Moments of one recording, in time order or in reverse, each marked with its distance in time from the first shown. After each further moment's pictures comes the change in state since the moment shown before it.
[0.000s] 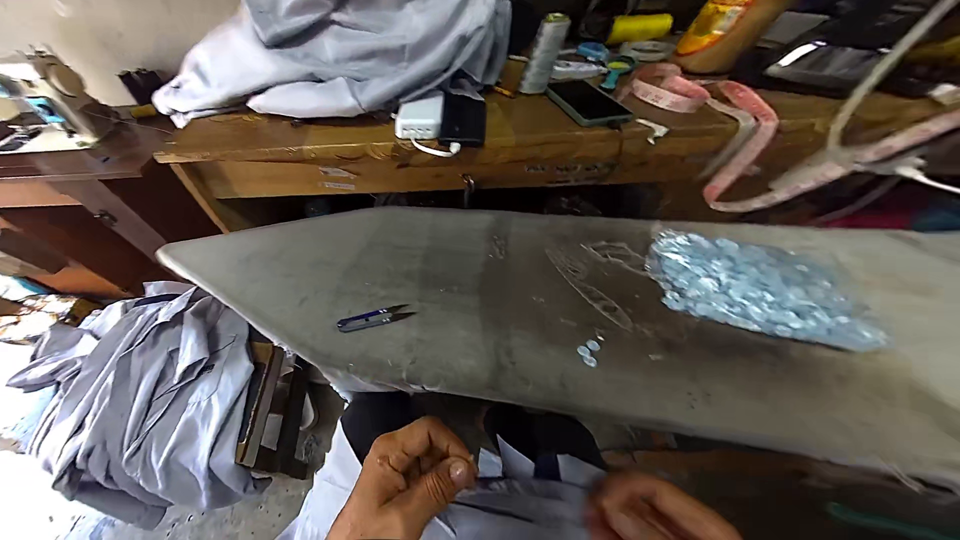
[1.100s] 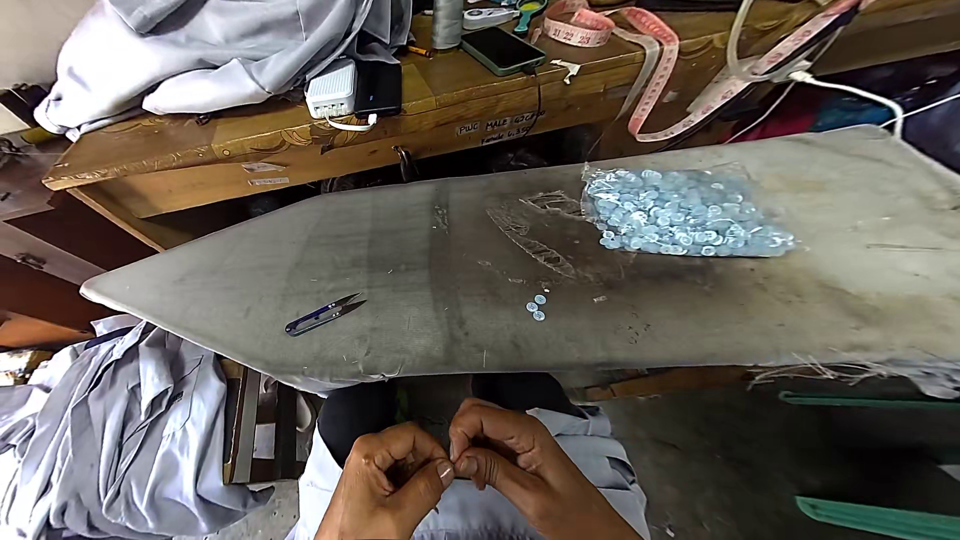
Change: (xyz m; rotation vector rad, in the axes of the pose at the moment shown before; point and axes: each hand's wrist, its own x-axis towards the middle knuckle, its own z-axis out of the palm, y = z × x) left_hand -0.001 0.002 0.009 0.274 -0.020 -0.228; right_hand 0.056 0.025 0.063 0.032 -0.169 -0.189
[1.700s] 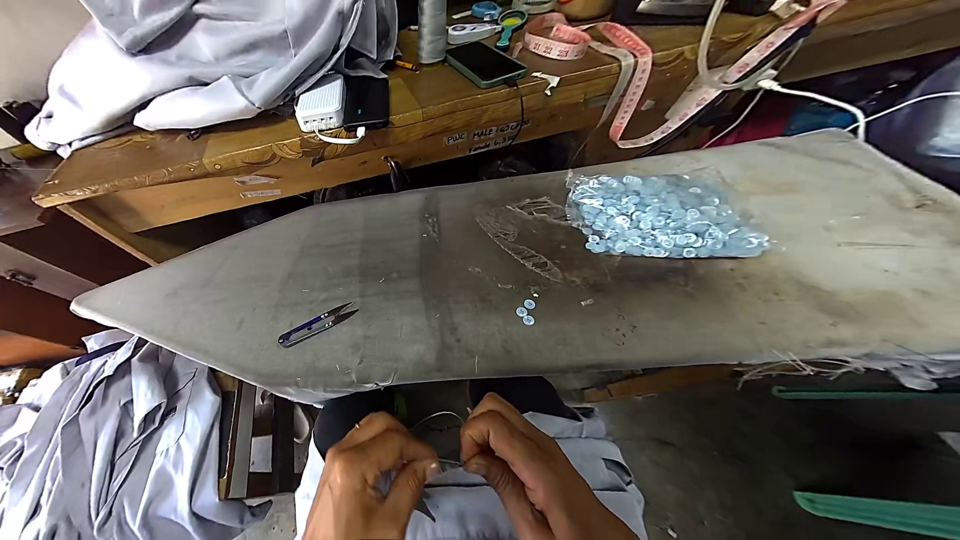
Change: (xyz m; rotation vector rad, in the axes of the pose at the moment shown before) left_hand 0.004 0.016 -0.004 0.467 0.113 0.143; right_hand -0.003 -0.013 -0.004 -0.639 0.075 -0.167
